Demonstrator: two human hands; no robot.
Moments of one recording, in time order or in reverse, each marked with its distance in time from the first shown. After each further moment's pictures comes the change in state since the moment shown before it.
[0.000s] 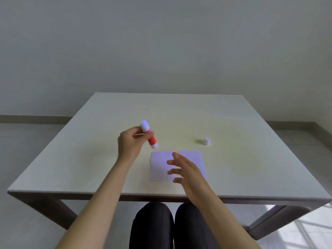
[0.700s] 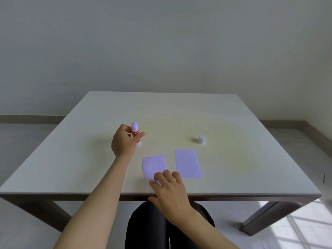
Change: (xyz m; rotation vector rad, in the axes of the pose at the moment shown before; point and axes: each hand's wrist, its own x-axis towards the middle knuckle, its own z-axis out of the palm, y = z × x) left_hand 0.039 -0.054 0.015 0.321 0.237 -0.078; right_hand -0.008 0.054 0.022 -1.692 0.198 -0.912
